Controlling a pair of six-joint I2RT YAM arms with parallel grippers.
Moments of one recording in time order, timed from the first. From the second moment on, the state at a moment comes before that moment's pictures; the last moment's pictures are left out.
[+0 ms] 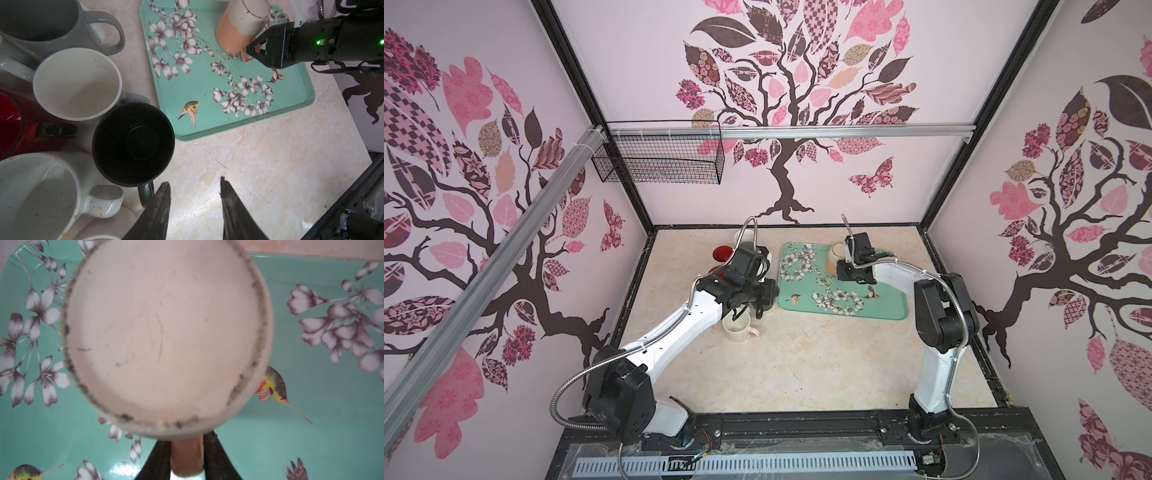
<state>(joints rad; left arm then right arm) -0.57 1.43 1.18 -0.57 0.12 -0.32 0.25 1.97 1.36 -0.35 0.04 0.22</state>
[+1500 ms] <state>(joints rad) -0.46 1.61 1.01 0.45 0.64 -1.20 0.27 1.50 0.80 0.70 -0.57 1.22</state>
